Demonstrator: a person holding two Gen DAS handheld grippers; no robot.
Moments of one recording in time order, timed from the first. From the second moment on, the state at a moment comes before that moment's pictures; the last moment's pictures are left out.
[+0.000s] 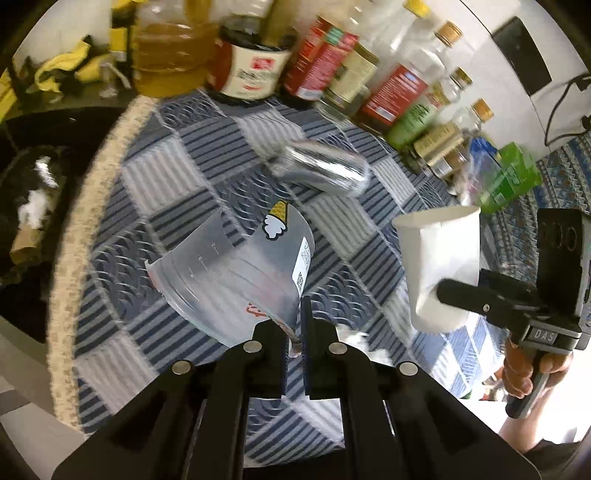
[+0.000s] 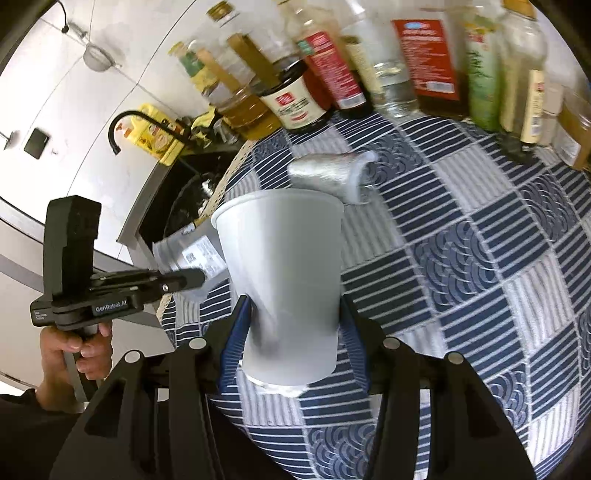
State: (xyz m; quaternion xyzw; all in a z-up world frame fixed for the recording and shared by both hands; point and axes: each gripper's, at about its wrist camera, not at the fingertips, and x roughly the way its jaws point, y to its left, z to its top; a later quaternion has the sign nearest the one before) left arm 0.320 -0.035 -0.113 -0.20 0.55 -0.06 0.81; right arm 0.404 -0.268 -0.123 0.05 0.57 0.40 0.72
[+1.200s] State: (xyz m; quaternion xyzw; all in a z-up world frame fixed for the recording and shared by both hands) left arm 0.272 0.271 -0.135 -0.23 0.54 0.02 0.81; right arm 0.381 0.074 -0.145 -0.03 0.62 0.44 0.65
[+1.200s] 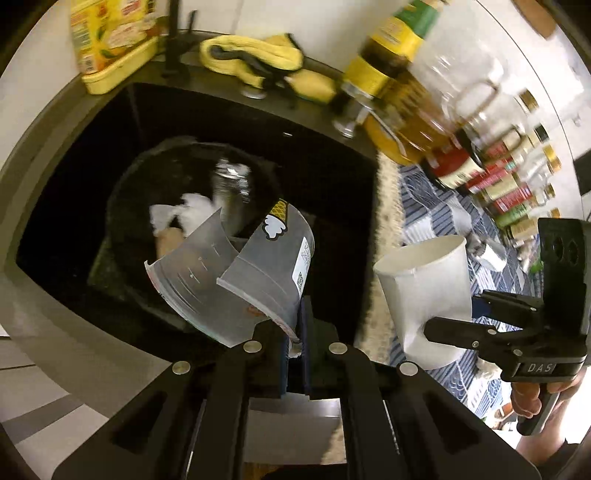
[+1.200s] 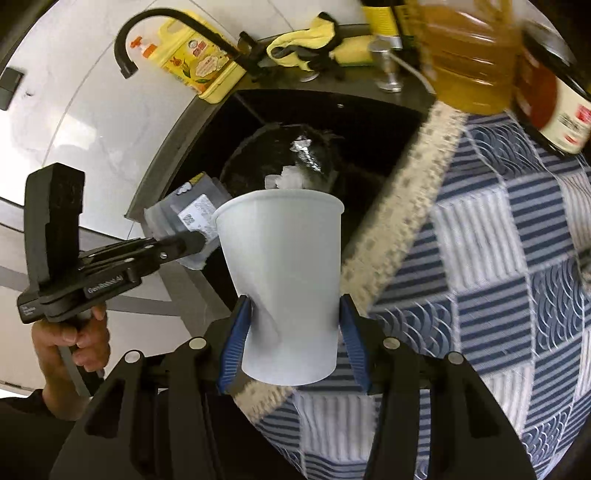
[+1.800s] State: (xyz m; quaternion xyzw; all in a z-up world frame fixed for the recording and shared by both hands) left arm 0.300 0.361 -0.148 -0.22 0.55 -0.01 0.80; right arm 0.398 0.175 -0.141 -0.03 0.61 0.42 0.67
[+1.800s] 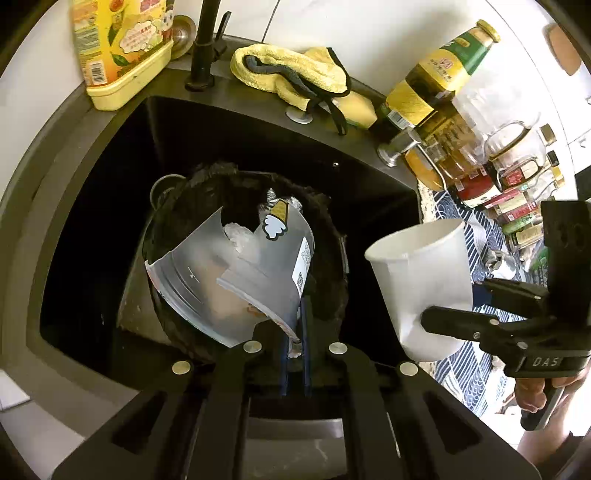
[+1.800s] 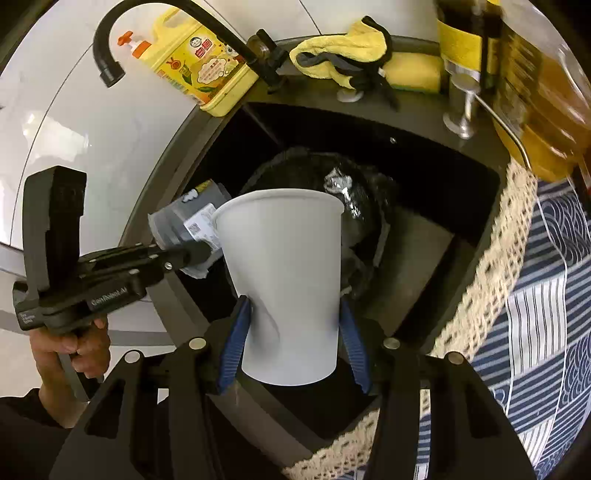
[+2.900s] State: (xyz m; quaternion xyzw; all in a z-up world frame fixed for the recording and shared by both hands) left arm 0.335 0.393 -0.167 -0.24 0.57 0.01 0.79; right arm 0.428 0.193 -0.157 -0.01 0.63 0.39 0.67
